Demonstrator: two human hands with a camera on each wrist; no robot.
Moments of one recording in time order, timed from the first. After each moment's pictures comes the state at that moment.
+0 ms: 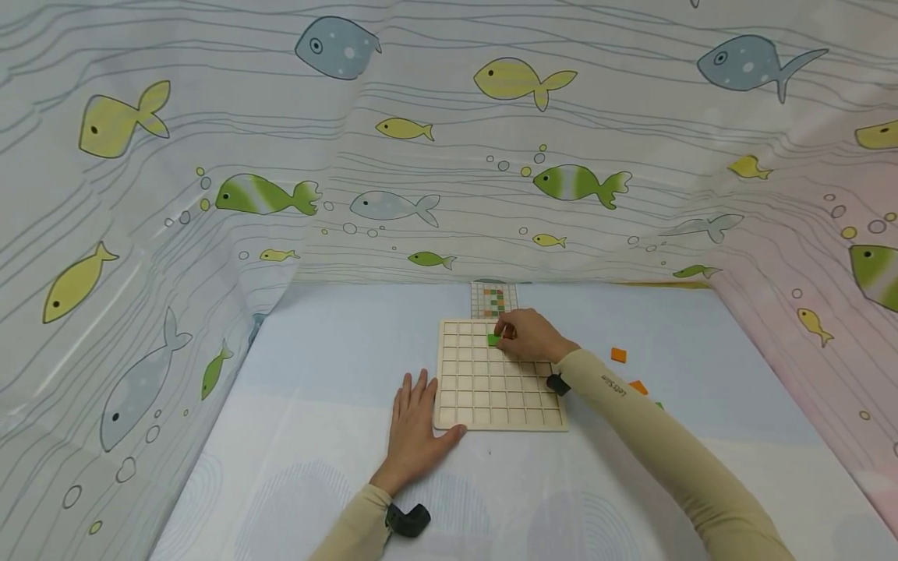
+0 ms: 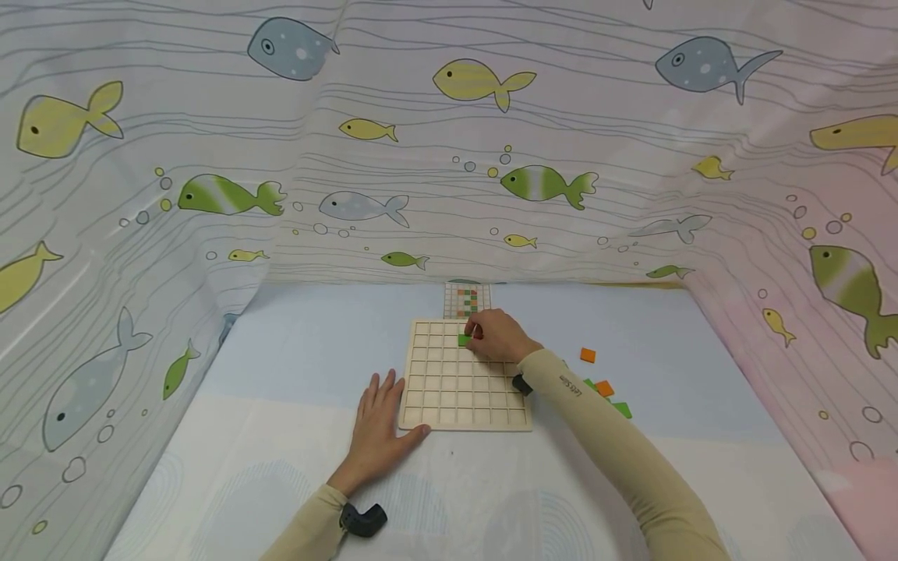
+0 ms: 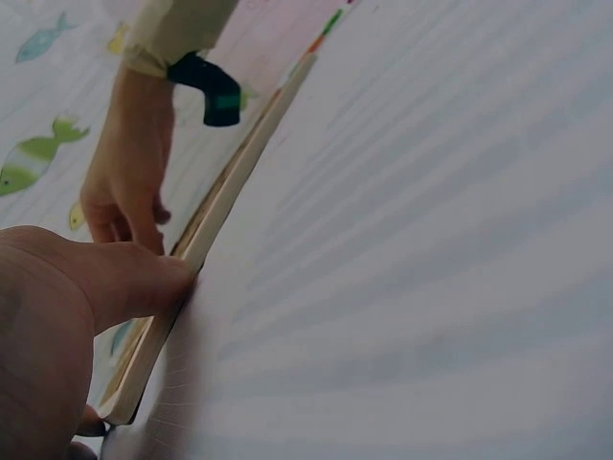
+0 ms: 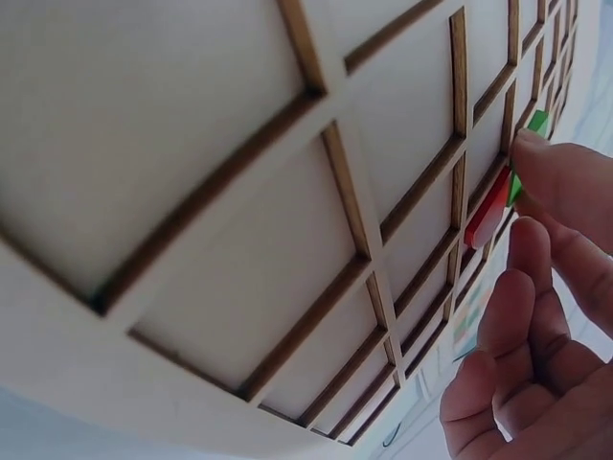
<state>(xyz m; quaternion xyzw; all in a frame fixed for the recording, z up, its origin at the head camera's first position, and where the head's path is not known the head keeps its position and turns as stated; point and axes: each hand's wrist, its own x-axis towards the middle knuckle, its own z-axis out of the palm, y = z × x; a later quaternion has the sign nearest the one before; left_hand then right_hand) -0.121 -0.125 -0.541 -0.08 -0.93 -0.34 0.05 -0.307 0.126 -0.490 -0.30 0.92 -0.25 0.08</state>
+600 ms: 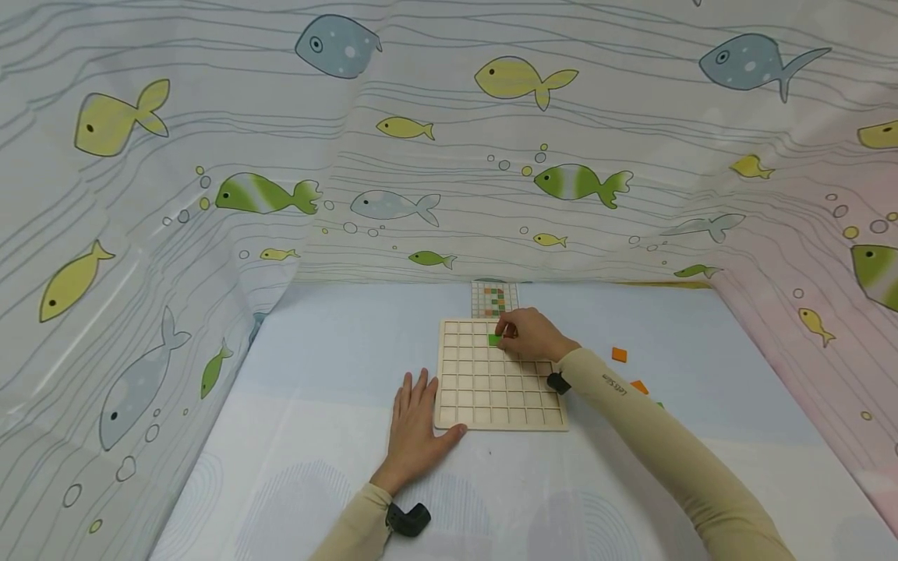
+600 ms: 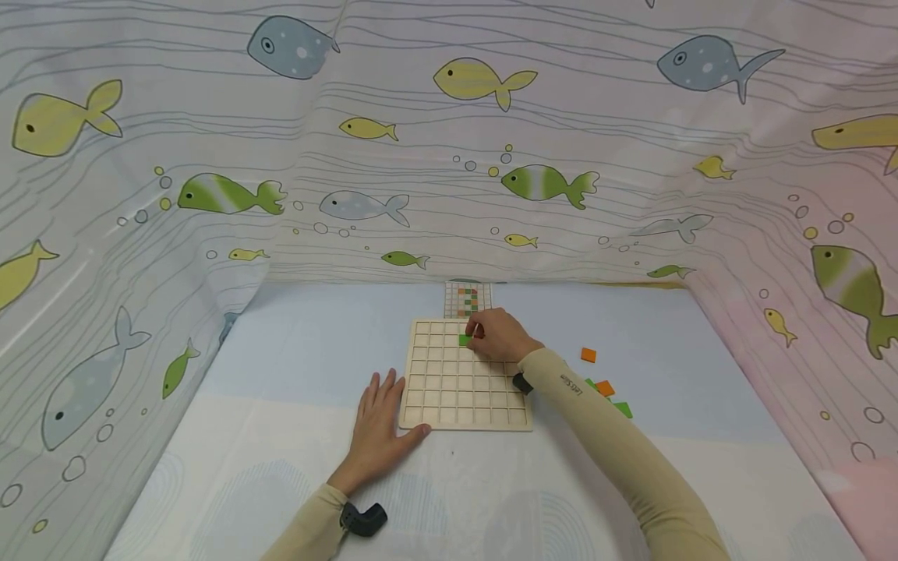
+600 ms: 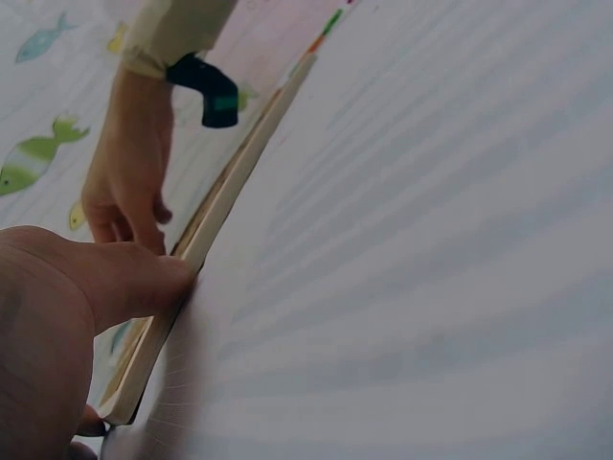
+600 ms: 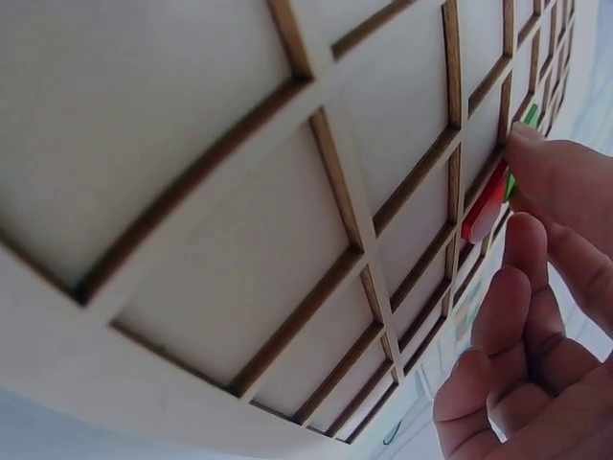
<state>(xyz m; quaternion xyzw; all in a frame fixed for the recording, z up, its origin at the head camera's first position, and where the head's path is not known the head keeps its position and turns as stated) -0.123 -0.125 -0.542 -0.08 -0.93 -0.35 0.05 -0.312 0.128 -0.493 -0.29 0.92 -0.25 0.10</state>
